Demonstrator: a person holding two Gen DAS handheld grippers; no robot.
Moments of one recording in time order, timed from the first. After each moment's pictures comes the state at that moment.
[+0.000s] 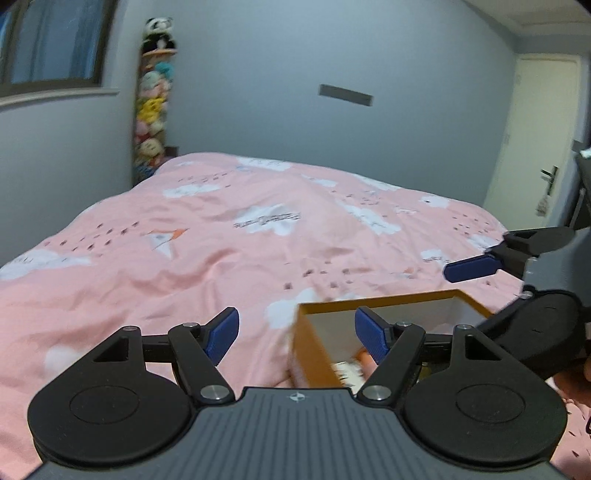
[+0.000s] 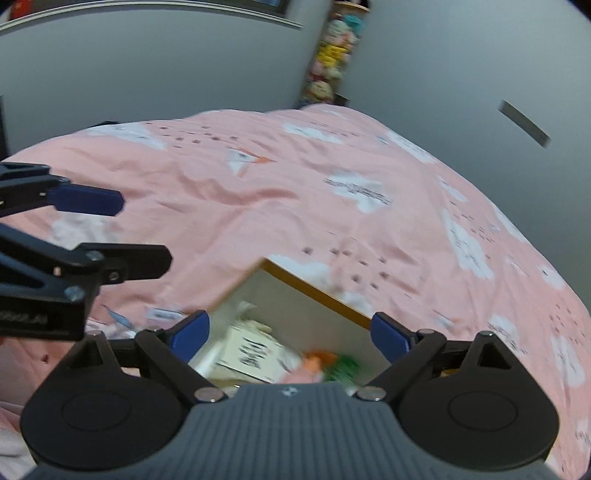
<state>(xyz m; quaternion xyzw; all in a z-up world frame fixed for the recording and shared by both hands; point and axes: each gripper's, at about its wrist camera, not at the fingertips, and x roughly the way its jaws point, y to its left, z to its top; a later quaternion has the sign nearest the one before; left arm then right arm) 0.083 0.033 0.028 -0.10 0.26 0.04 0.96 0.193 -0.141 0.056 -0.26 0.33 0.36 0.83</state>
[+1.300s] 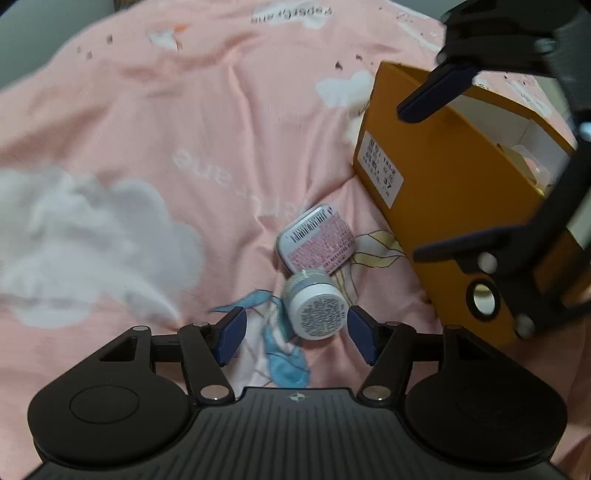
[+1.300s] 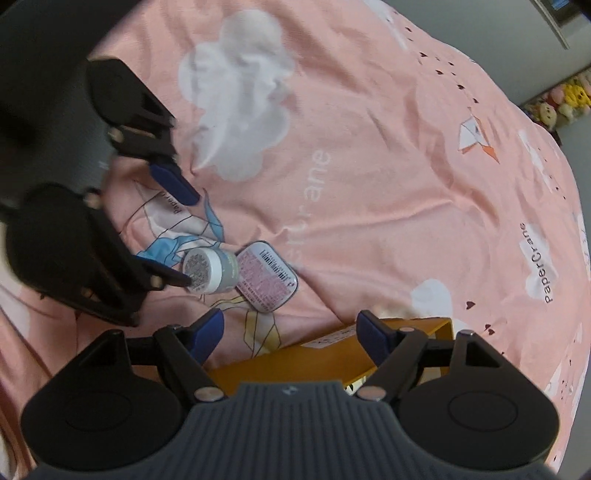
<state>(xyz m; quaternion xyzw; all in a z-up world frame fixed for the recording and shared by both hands) 0.114 0.072 -0.109 -0.11 0.53 0.00 0.84 0.186 -0.009 -0.033 -0.53 0.35 0.53 0.55</state>
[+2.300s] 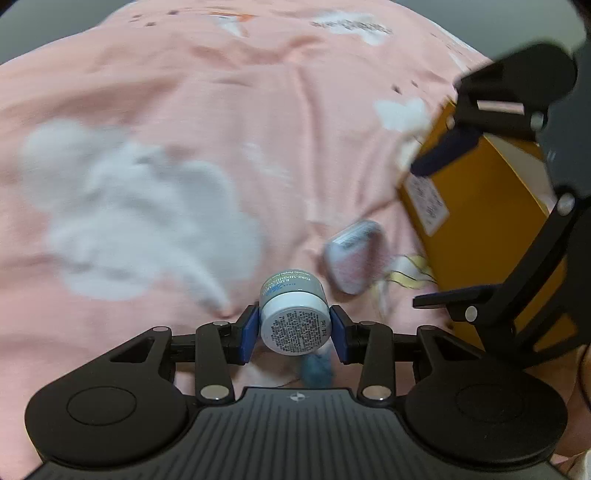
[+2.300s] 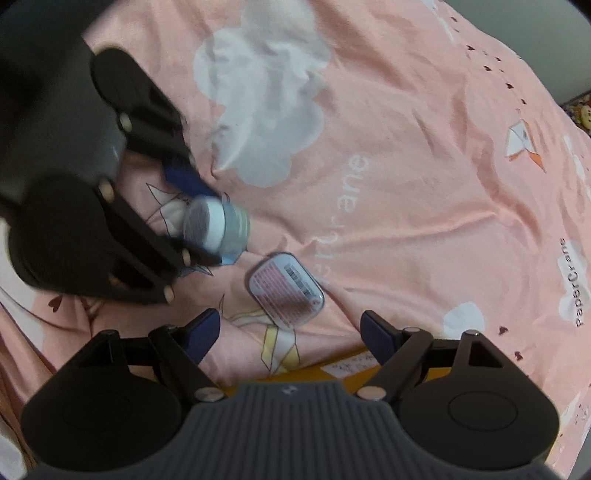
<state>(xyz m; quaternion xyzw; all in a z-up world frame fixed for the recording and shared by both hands) 0.097 0.116 -0.101 -0.18 0.52 0.06 0.83 0.190 0.026 -0.055 -0.54 0.38 0.56 0.50</state>
